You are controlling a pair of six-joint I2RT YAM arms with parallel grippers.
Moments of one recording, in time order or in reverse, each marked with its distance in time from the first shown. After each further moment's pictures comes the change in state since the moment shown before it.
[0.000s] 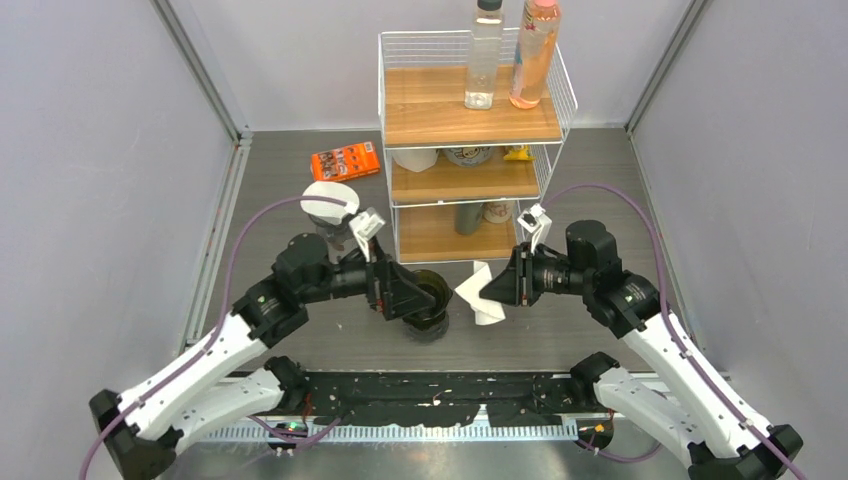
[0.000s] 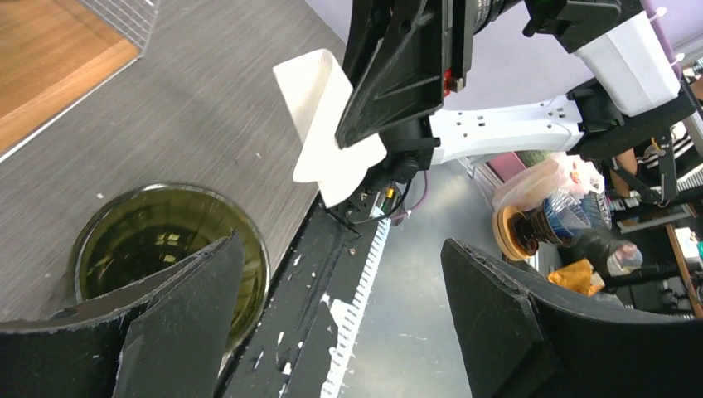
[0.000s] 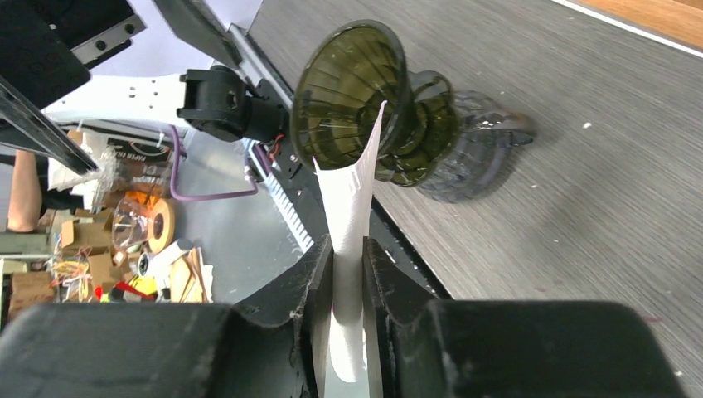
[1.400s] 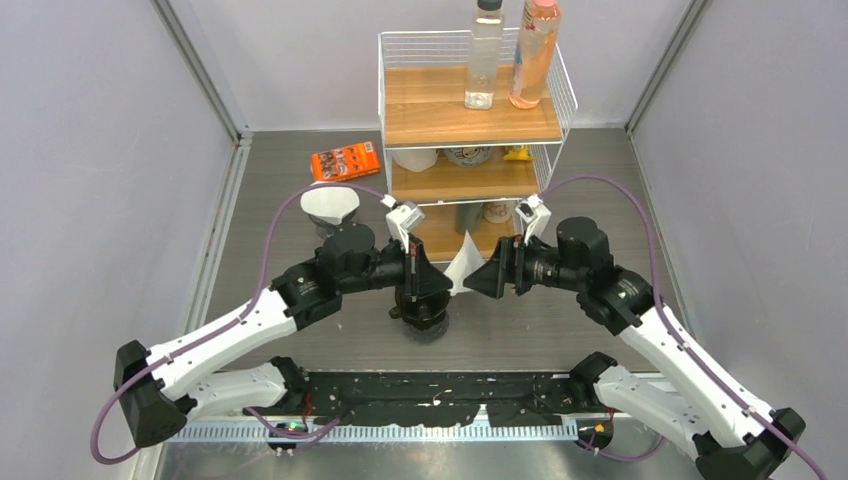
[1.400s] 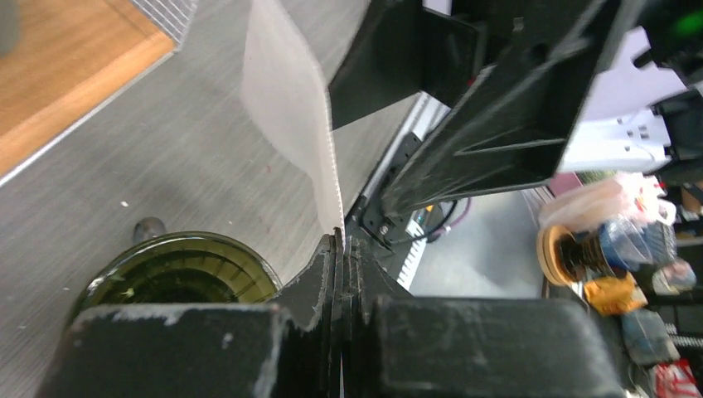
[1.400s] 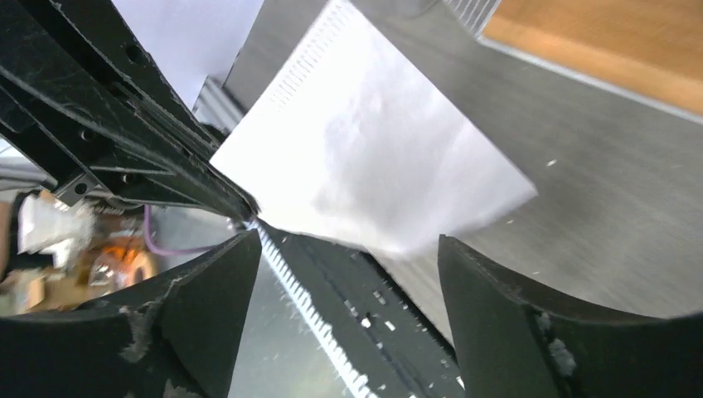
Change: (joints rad) left arm -0.156 0.293 0.140 0.035 -0.178 0.027; right arm 0.109 0.074 0.037 0.098 0.175 0.081
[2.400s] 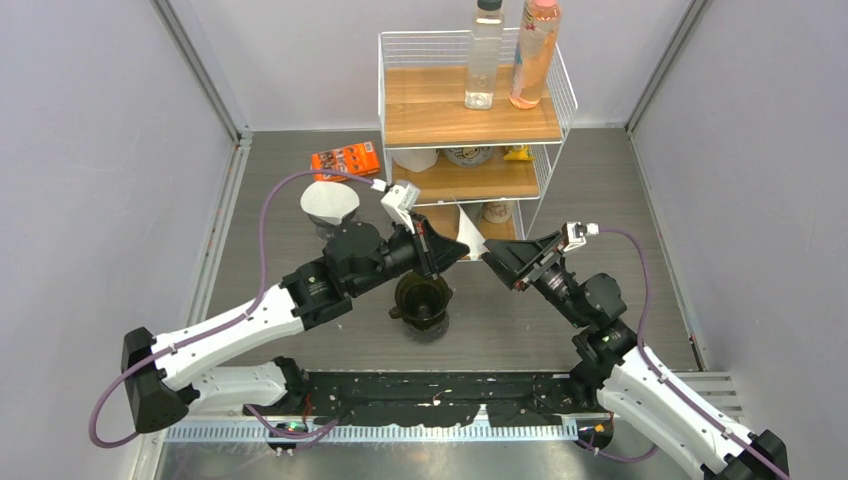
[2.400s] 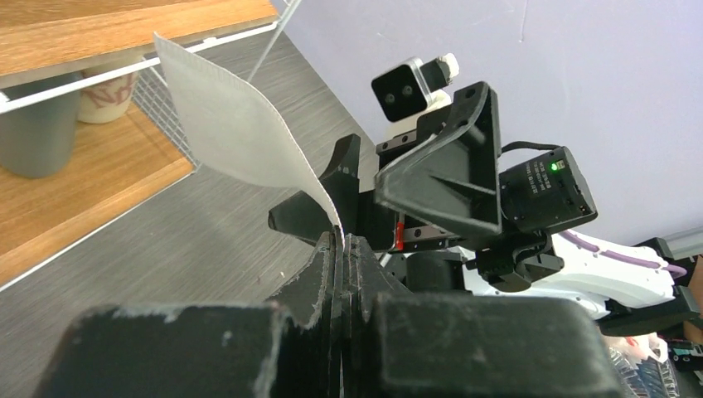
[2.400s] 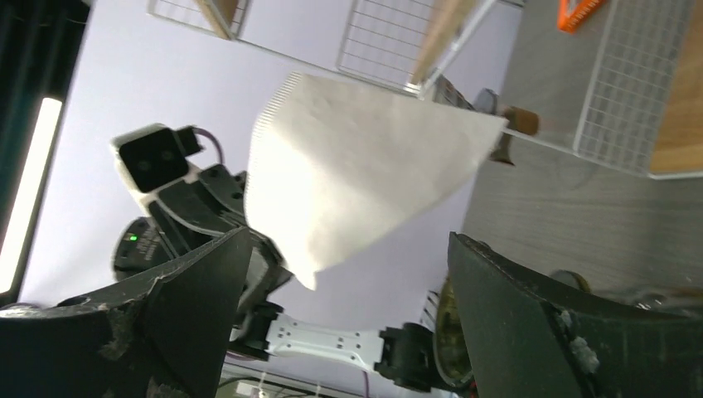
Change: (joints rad) left arm -0.096 0.046 0.077 0.176 -0.354 -0.083; right arm 0.001 -0.274 -0.541 0.869 0.343 0.822
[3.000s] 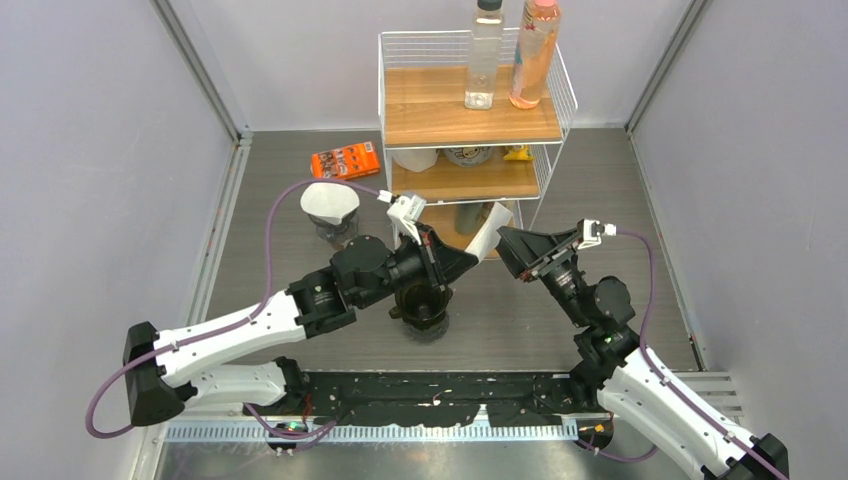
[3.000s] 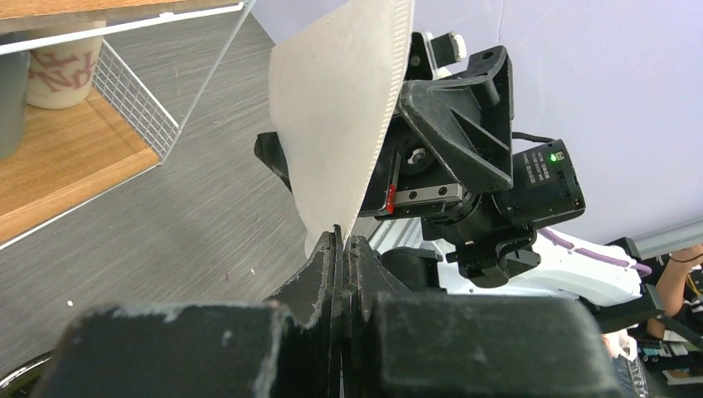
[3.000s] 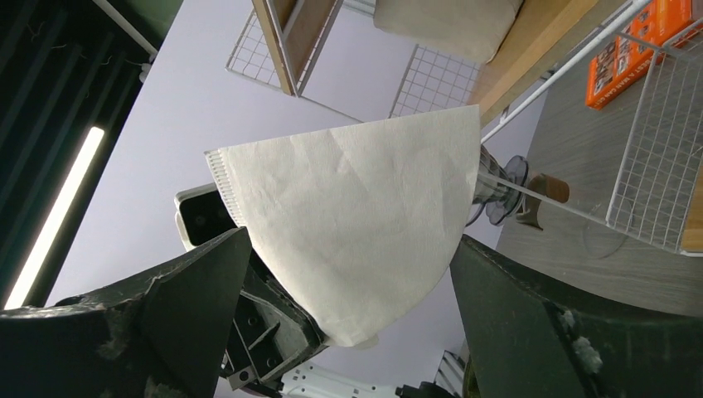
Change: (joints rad) left arm -0.097 0.006 -0.020 0.053 -0.070 -0.041; right arm 0.000 -0.014 0.007 0.126 0.118 0.008
